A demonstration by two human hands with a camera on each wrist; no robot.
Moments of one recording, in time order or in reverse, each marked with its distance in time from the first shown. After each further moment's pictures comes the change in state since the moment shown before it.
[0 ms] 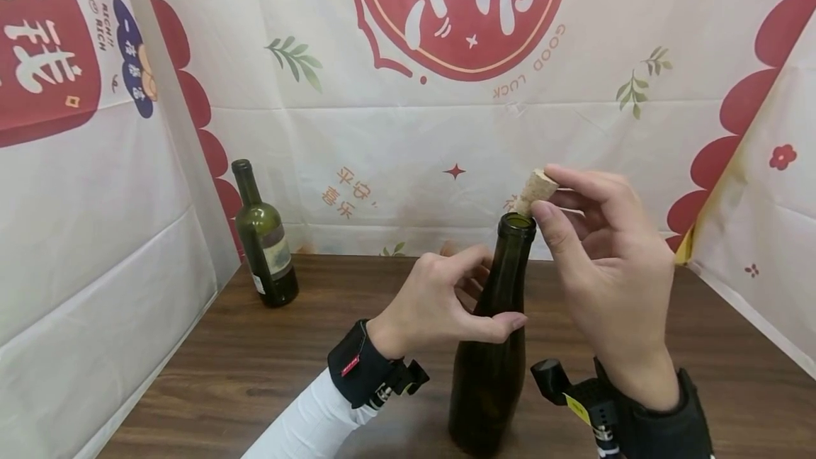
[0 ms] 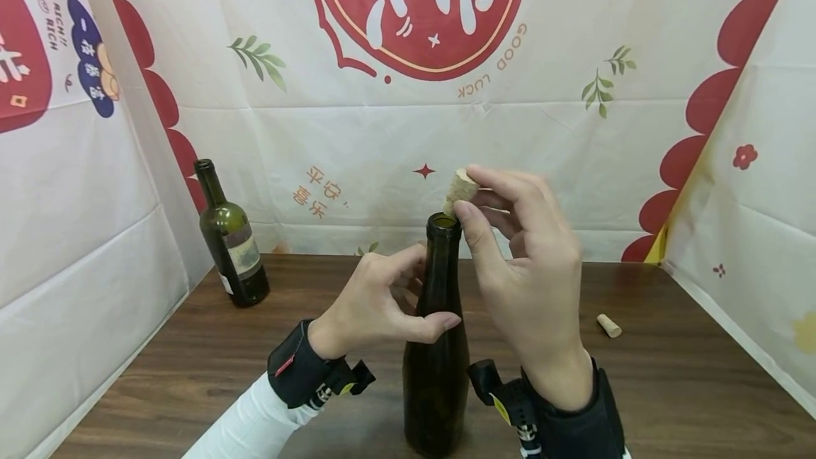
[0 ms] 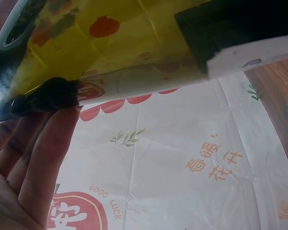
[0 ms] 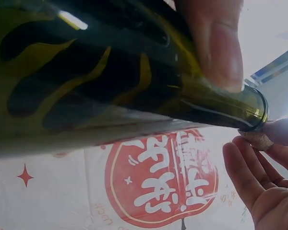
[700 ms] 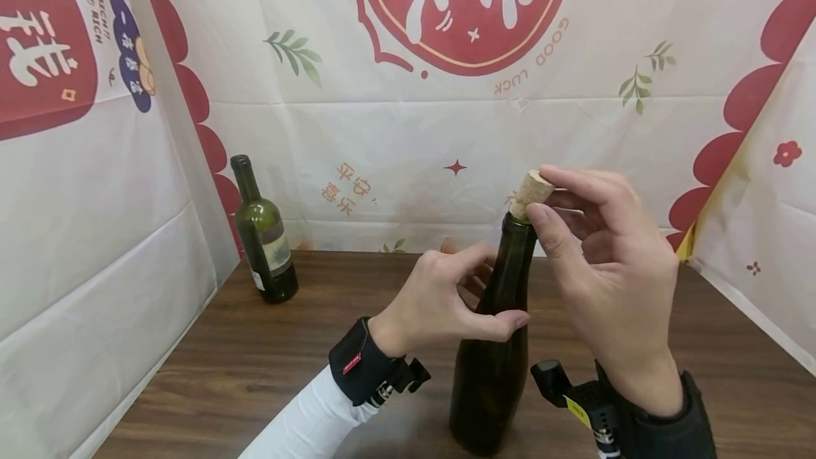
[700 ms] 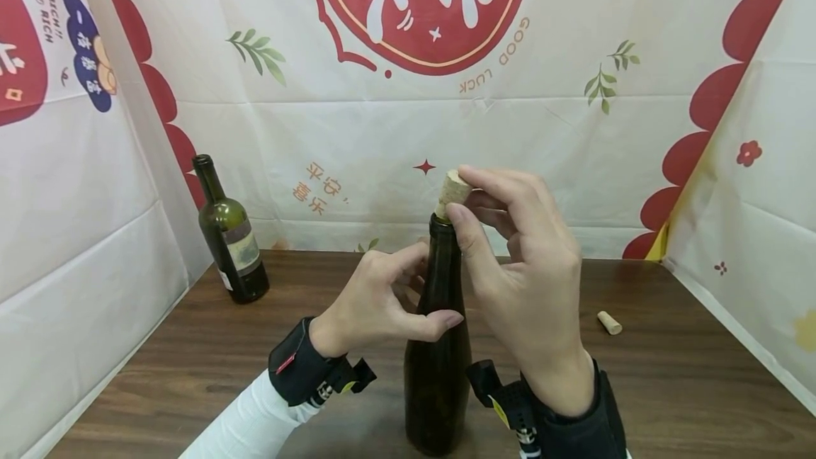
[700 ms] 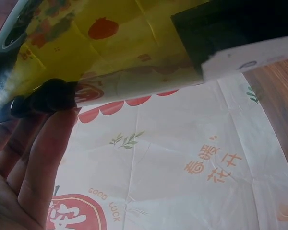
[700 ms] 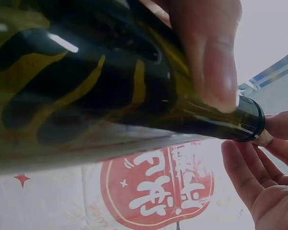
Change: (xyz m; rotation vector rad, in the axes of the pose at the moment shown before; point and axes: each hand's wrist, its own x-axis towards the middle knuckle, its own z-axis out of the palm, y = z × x) left_hand 0.000 -0.003 0.003 0.001 0.019 0.034; right_hand -0.002 -0.003 0.004 0.122 -0.012 -0.048
